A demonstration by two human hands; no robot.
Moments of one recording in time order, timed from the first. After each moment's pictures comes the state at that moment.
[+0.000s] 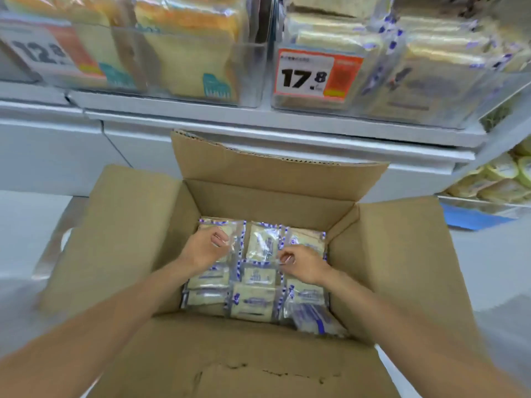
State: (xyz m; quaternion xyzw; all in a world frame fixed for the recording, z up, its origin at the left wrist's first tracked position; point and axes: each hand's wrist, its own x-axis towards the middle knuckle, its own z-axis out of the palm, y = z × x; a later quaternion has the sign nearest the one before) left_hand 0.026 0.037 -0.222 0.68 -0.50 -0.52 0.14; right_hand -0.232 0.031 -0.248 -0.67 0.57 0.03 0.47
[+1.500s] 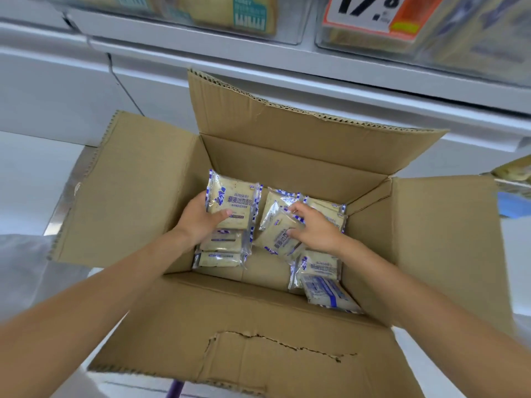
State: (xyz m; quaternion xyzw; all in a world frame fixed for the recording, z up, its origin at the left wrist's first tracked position) left_hand 0.049 0.063 -0.227 0.70 -0.39 -0.54 0.27; right_hand -0.218 0.021 -0.249 -0.67 0.55 -0.03 0.50
